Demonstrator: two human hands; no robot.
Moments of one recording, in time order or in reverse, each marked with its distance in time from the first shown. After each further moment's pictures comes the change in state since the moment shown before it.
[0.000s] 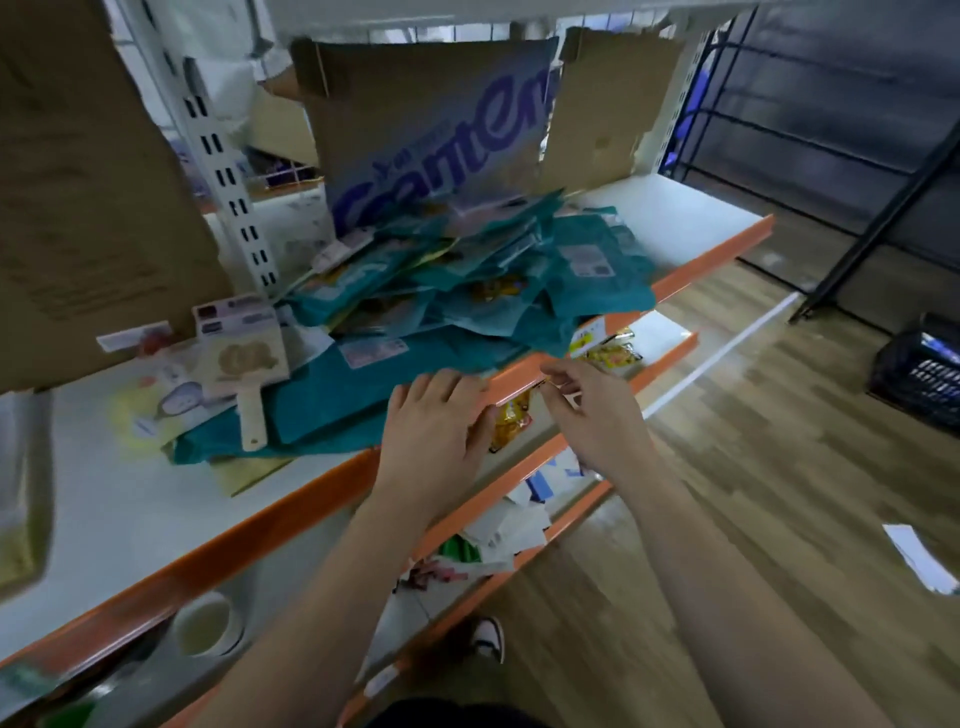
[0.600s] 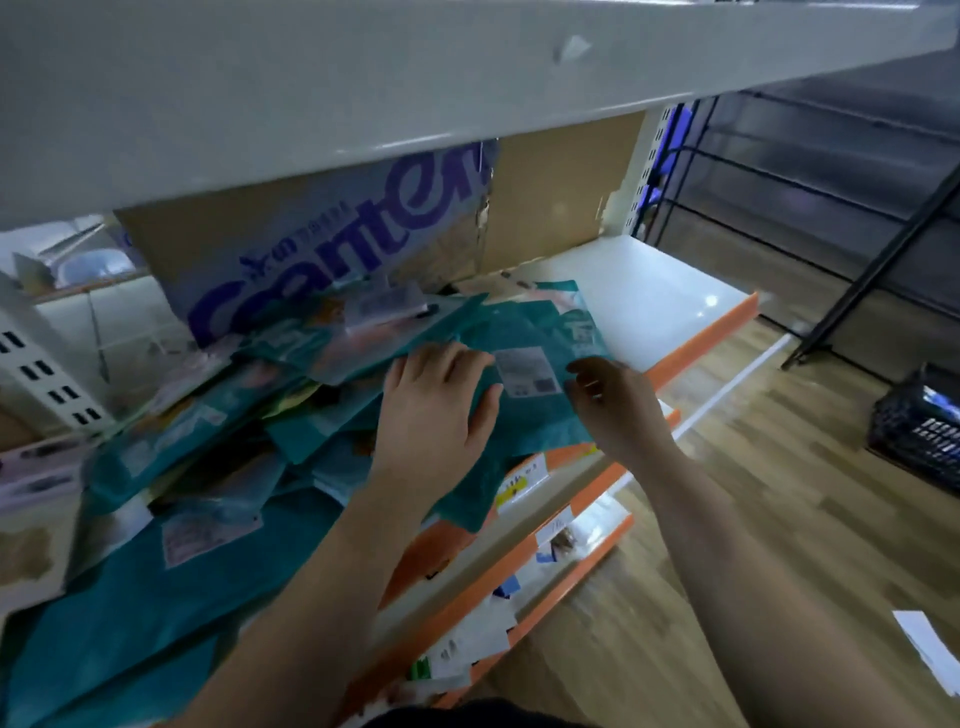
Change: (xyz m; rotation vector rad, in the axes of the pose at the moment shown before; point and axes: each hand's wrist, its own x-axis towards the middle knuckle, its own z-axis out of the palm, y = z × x) left_hand 0.222 0.040 0.093 -0.012 0.146 0.080; right_hand 0.208 0.140 -0.064 -0.081 0.004 0.151
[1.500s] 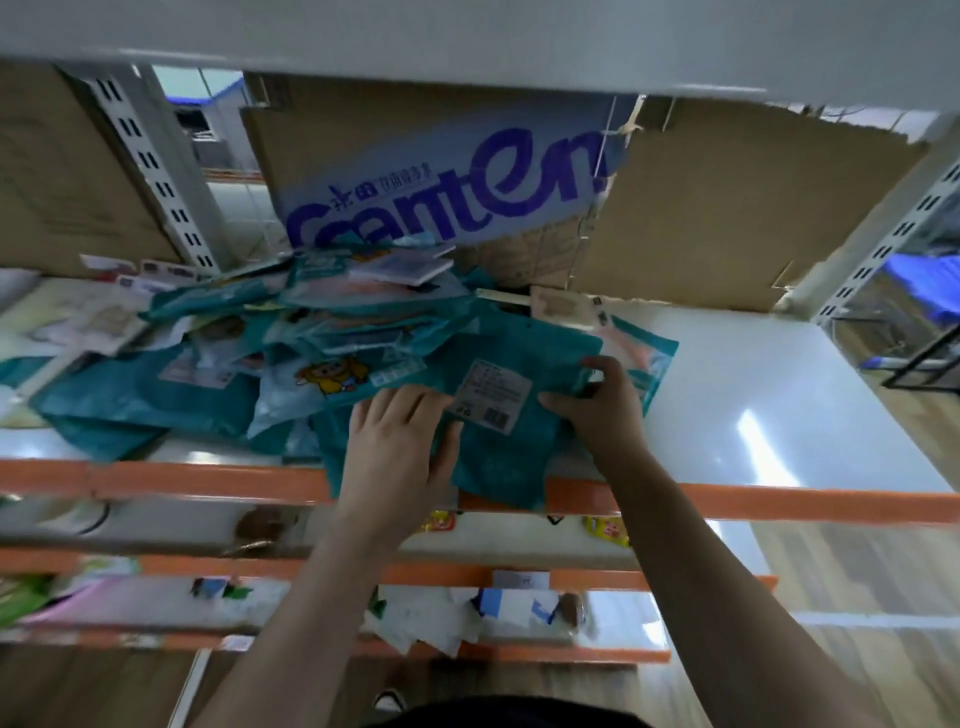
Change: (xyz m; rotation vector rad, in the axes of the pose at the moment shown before) left_hand 0.002 0.113 0.074 0.352 -0.014 -0.687; right_hand 0.142 0.073 0.026 0.594 -0.551 -0.049
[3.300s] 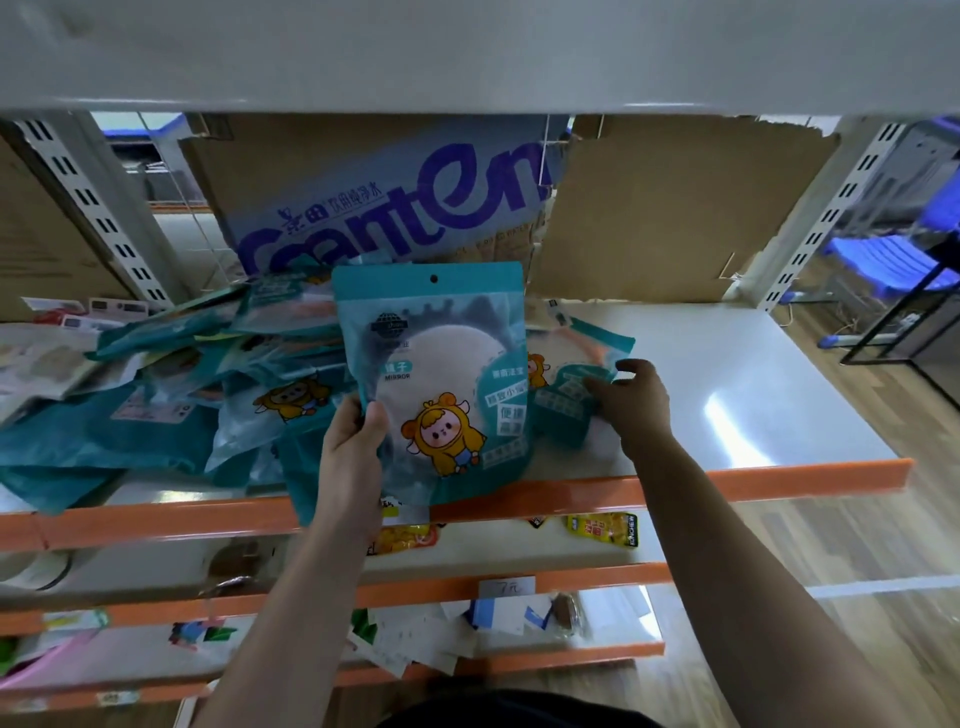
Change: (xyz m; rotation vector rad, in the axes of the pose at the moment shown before) left_hand 0.019 0.011 0.011 -1.314 0.091 -0.790; right_hand 0.023 0.015 -0.059 0.059 0.190 0.210
